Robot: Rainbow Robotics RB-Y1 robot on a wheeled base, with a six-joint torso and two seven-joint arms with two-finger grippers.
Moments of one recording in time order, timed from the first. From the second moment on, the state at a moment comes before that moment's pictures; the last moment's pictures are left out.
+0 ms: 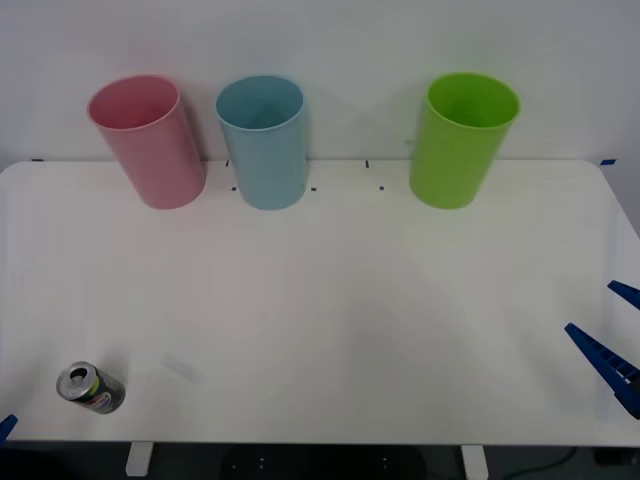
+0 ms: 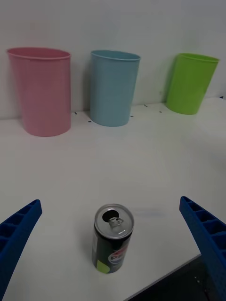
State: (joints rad) right arm 0.35 -0.40 -0.52 -1.66 0.96 -1.22 0.00; left arm 0.64 0.39 0.68 -1.68 -0.93 -1.25 -0.07
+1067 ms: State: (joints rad) right arm 0.35 -0.40 -0.52 -1.66 0.96 -1.22 0.00; left arm 0.68 0.39 0.62 -1.63 -1.00 -1.15 -0.19
